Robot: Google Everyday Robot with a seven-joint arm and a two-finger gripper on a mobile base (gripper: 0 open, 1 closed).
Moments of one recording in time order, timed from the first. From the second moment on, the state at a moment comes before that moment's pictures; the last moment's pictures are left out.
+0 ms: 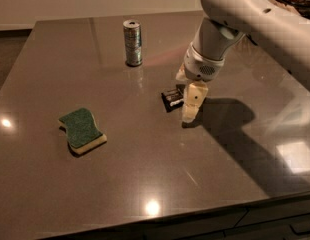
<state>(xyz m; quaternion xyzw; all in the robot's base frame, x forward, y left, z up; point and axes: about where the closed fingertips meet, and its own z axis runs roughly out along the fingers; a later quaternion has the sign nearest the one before) 0.573 -0.087 0.836 -0.70 0.69 0.09 0.11</state>
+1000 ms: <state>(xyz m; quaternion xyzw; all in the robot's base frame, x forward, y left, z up) 0.569 -0.071 0.842 -0.72 0.68 0.11 0.12</state>
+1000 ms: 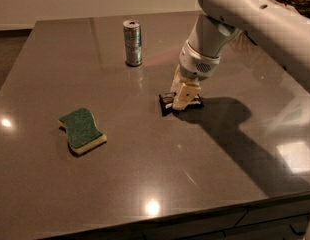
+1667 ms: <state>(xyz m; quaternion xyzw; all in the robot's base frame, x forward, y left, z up) 0.566 -0.063 0.881 -0.71 0.68 0.13 0.13</state>
